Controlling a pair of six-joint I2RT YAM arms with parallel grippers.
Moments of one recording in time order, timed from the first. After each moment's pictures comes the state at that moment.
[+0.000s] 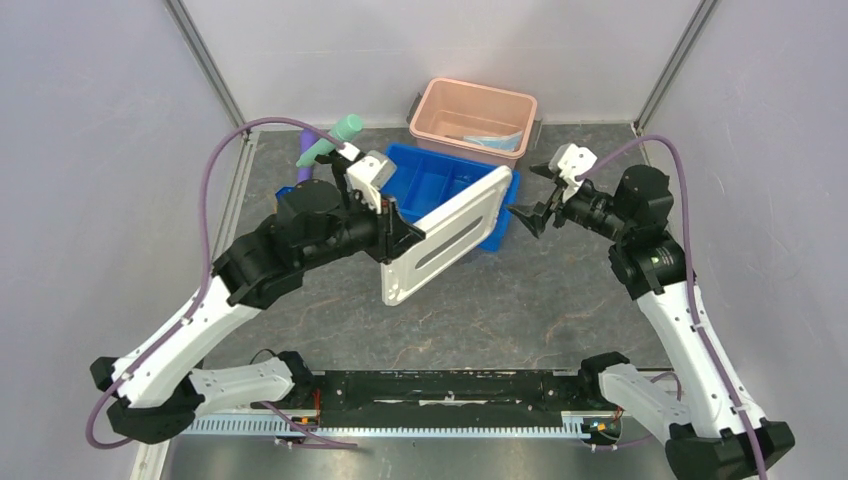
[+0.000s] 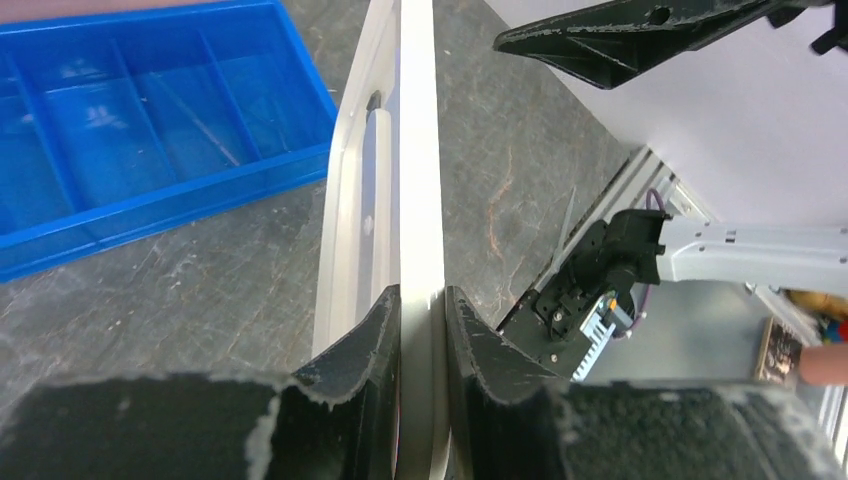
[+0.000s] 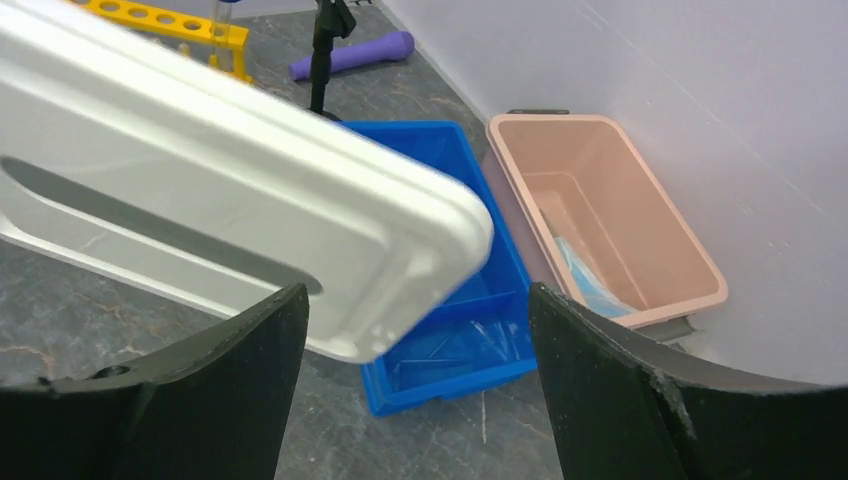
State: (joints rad) left arm -0.89 1.04 1.36 -0.64 0.08 -0.33; right arm 0.28 0.92 1.06 -0.25 -0.63 -0.35
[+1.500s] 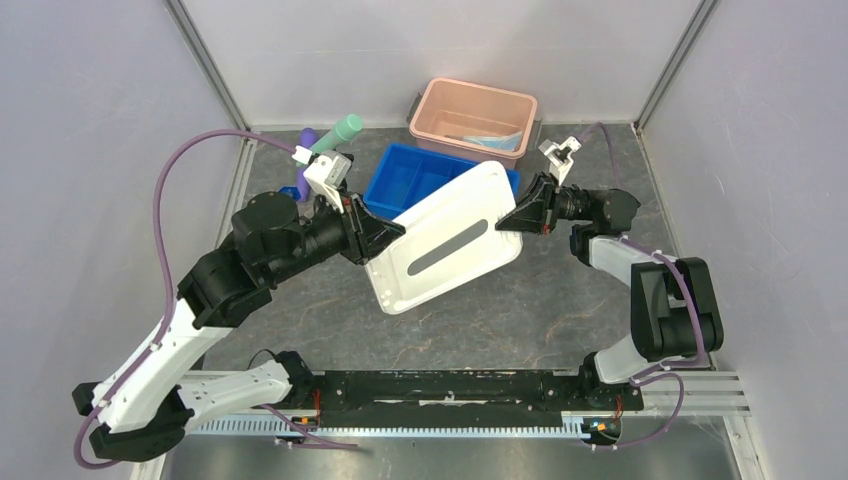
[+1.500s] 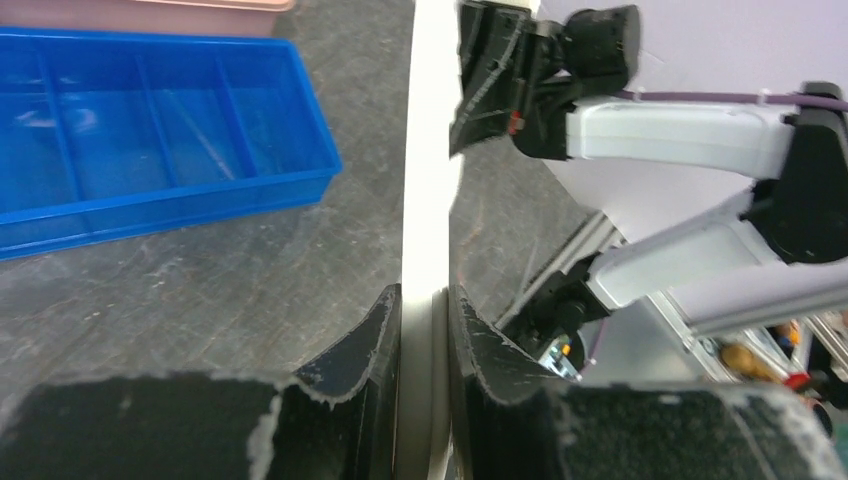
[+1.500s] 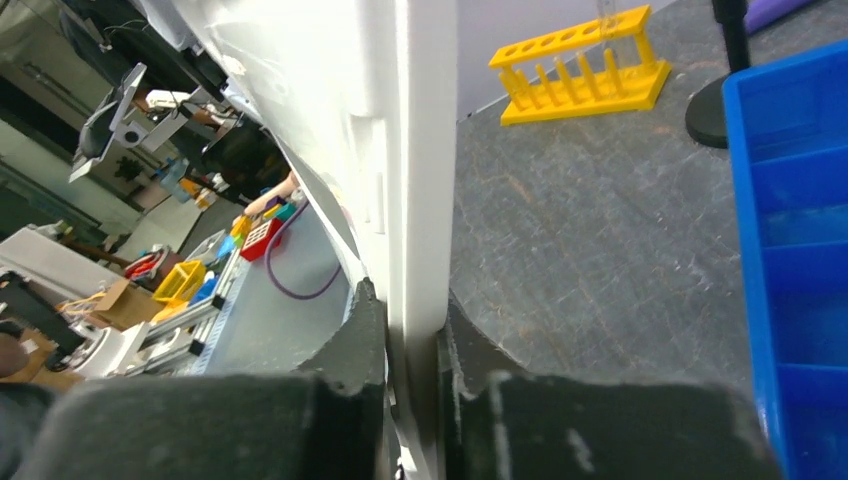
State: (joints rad) left arm -0.87 0.91 1.34 -0.63 0.03 -0.48; right arm 0.10 1.53 0.73 1.49 -1.41 1.23
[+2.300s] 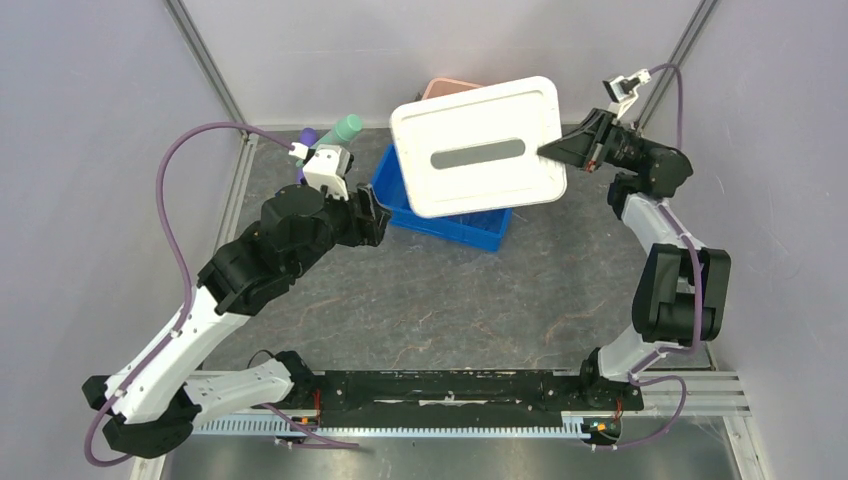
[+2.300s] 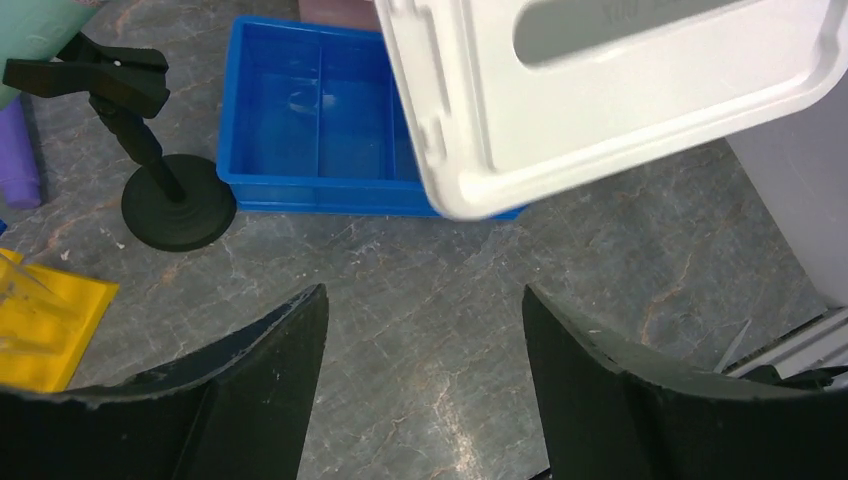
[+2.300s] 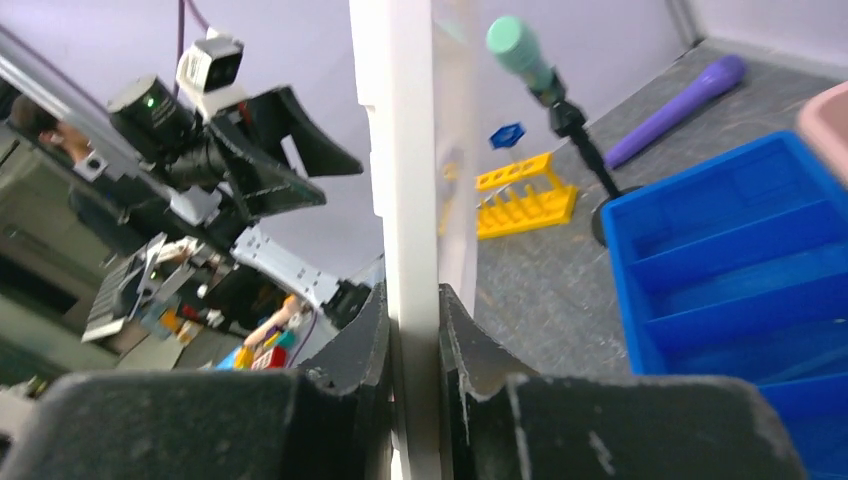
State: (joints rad) left arm -0.82 0.96 1.32 -0.71 -0.34 -0.39; right arm -0.10 1.62 1.12 1.49 -1.35 1.62
